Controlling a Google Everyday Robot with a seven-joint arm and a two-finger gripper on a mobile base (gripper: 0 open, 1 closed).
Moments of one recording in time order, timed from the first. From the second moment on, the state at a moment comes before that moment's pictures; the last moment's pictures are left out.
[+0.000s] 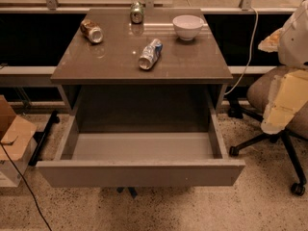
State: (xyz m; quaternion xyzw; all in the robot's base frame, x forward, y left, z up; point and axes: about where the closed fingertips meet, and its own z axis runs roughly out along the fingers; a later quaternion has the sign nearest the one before) arm 0.438 -0.217 0.976 -0.60 0.78 -0.03 0.16
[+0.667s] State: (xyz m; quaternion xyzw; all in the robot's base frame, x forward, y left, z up) arm 0.438 -0.215 0.978 -0.60 0.78 -0.04 0.16
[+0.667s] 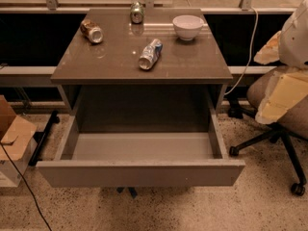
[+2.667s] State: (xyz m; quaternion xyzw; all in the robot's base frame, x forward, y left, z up) arm 0.395 -0.208 0.767 -0.62 0.76 0.12 0.12
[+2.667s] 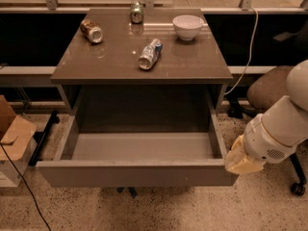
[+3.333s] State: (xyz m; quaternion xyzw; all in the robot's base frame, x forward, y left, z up) arm 0.388 -0.208 0.719 -0.61 0.78 0.12 0.10
